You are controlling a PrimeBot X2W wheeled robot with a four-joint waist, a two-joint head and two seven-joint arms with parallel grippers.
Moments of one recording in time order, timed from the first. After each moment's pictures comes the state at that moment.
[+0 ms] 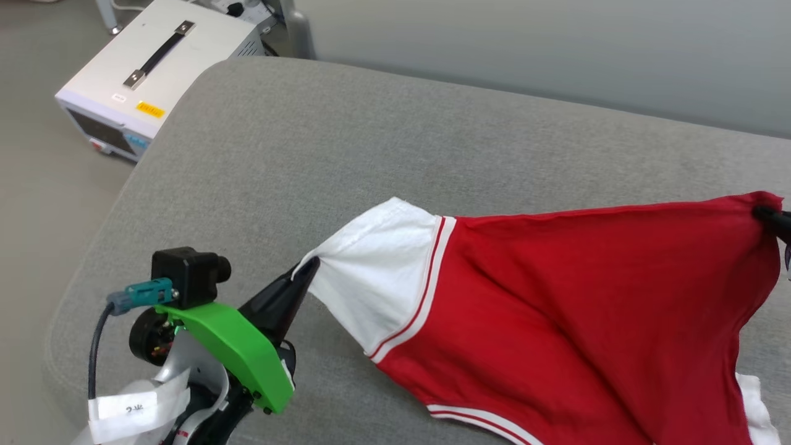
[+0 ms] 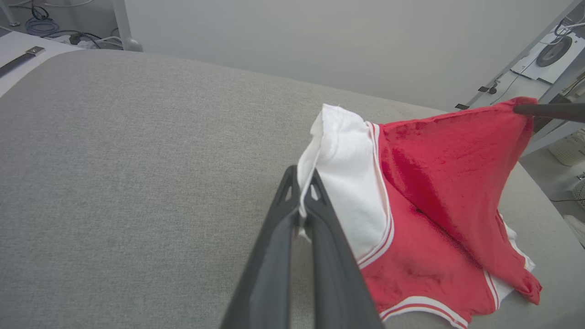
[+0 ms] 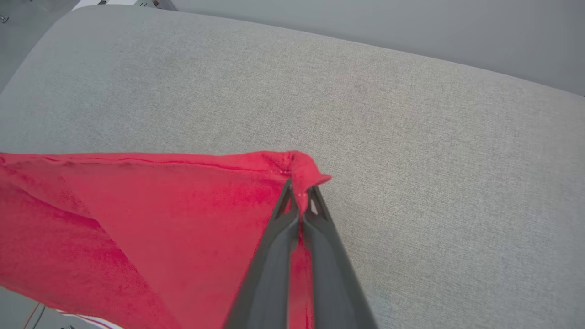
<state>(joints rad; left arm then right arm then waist) -0.19 0.58 -0.50 -0.30 -0.90 0.13 0.21 -0.37 -0.44 -0.14 -0.06 0.57 0.13 1.03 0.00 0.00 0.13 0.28</state>
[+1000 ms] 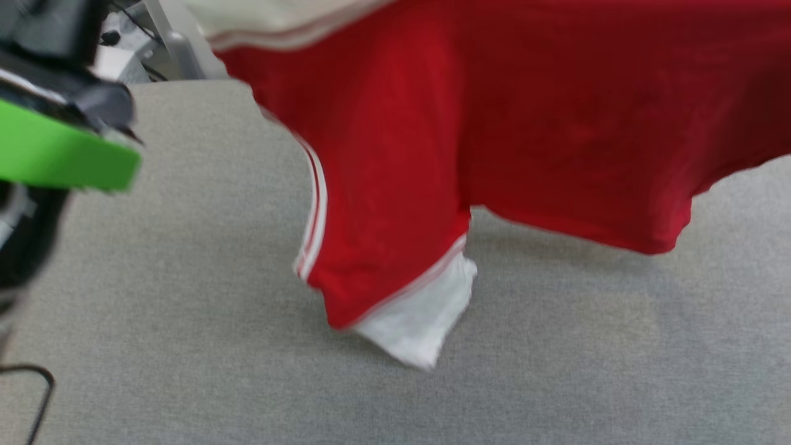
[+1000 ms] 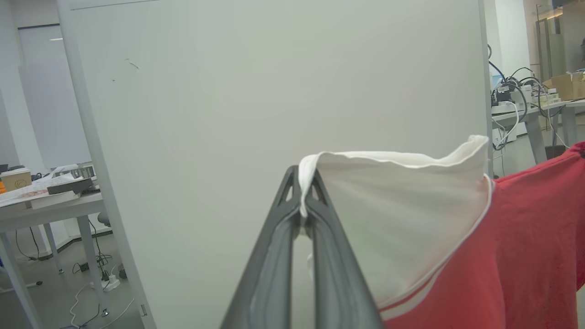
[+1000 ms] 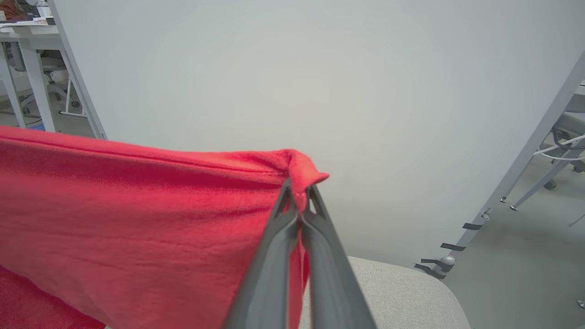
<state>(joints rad) -0.72 0.71 -0.28 -0.46 -0.75 0.16 0.21 -0.61 -0.53 -0.22 -0.31 0.60 0.13 0.79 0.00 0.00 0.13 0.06</state>
